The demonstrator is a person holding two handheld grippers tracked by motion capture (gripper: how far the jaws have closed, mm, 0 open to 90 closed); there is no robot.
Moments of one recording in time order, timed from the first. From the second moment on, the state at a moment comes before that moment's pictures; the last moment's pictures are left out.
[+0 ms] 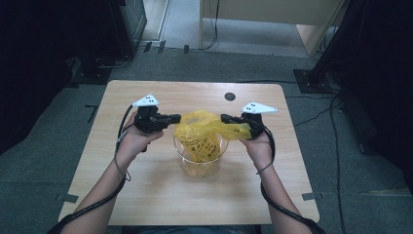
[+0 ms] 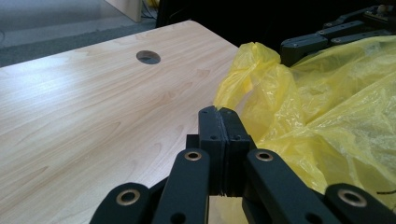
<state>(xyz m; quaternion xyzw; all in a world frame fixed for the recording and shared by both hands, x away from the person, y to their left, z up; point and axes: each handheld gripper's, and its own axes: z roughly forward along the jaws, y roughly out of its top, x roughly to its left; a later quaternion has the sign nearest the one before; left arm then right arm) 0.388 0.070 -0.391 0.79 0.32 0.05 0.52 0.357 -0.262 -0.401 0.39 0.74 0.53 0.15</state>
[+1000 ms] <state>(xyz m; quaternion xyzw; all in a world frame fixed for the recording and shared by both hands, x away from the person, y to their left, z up) 0.399 0.062 -0.407 0.79 0.34 0.03 0.51 0.360 -0.281 -0.399 0.39 0.69 0.59 0.14</state>
